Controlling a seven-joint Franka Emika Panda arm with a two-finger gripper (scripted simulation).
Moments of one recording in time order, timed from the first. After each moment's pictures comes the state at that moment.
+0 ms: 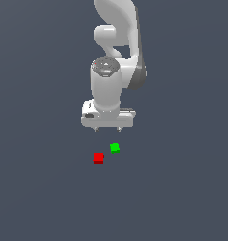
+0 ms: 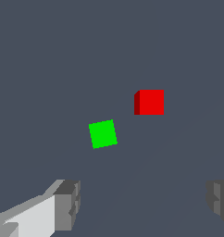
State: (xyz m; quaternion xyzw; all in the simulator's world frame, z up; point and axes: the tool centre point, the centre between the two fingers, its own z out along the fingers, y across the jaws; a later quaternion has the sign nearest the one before) arm 0.001 -0.027 0.165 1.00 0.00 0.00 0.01
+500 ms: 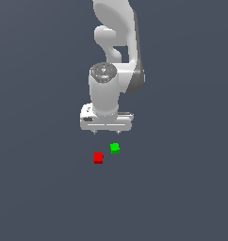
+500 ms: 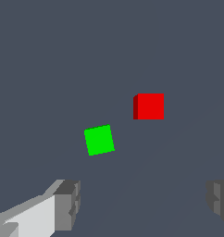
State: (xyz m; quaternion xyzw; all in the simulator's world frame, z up) arm 0.009 -0.032 0.154 1.00 0.00 0.00 0.01
